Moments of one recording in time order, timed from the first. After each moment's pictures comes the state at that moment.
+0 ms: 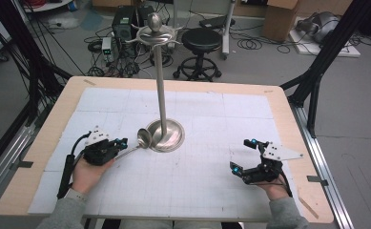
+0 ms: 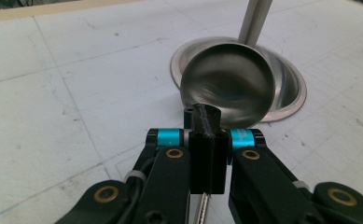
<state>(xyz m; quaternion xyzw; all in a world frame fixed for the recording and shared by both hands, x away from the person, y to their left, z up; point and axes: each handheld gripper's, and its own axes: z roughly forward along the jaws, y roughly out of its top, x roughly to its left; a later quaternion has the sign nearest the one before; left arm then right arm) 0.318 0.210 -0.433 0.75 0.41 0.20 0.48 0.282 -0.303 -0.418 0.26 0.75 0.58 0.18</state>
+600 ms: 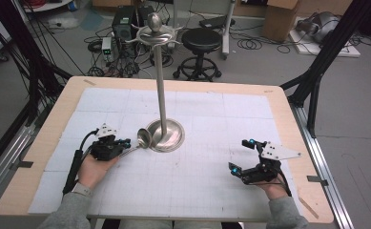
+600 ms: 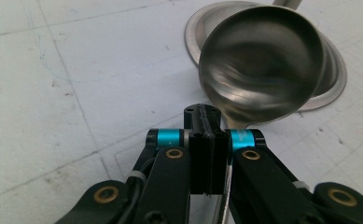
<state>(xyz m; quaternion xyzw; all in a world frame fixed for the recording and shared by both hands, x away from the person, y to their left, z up) 0.337 0.201 -0.444 0.76 0.45 0.17 0.43 0.285 -0.301 -0.420 0.25 0.75 0.58 0.17</state>
